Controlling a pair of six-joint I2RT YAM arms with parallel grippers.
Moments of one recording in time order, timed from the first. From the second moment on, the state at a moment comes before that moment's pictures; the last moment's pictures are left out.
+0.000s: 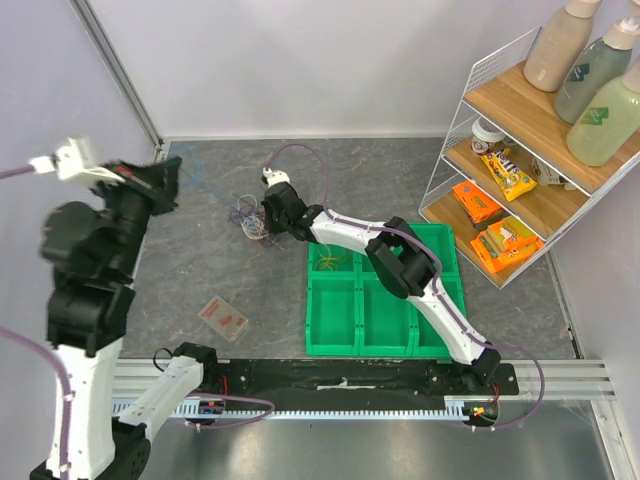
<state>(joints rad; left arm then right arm) -0.22 0.77 1.35 -0.56 -0.12 -0.53 0.87 2.45 1.93 -0.09 0.14 0.43</state>
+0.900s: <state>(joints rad) -0.22 1.25 2.42 -0.49 0.04 -0.51 0.80 2.64 2.24 -0.19 0.11 0.38</state>
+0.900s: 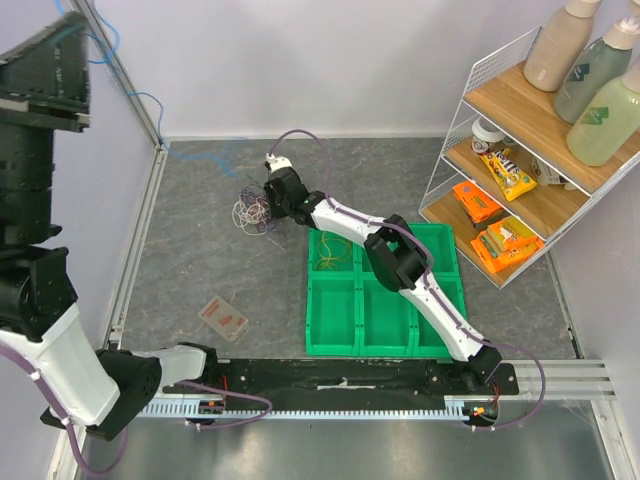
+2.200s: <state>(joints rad) -0.31 1.25 1.63 -0.04 0.68 -0.96 0.76 1.34 1.43 -0.63 0.18 0.15</state>
